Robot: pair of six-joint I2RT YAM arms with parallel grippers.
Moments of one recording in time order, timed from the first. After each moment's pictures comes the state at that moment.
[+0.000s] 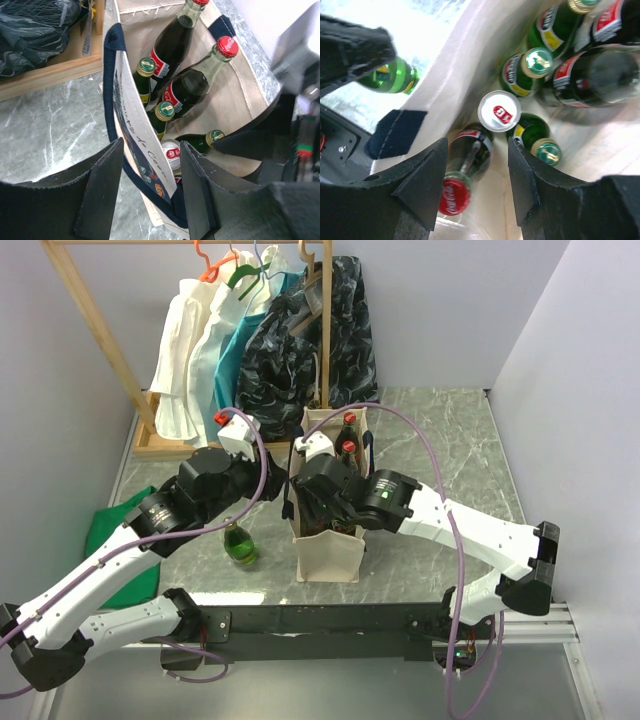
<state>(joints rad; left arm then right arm) -0.81 0.94 1.10 -0.47 -0.19 -0.41 1.13 1.44 1.49 -0.87 0.39 0.46</state>
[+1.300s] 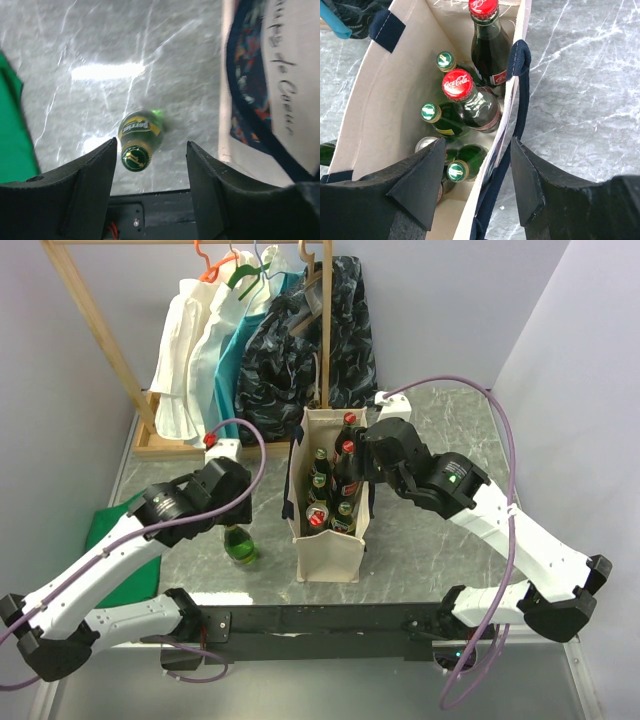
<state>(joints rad) -0.81 1.01 1.19 -1.09 -0.44 -0.63 0.87 1.24 1.48 -0.88 0.50 0.49</state>
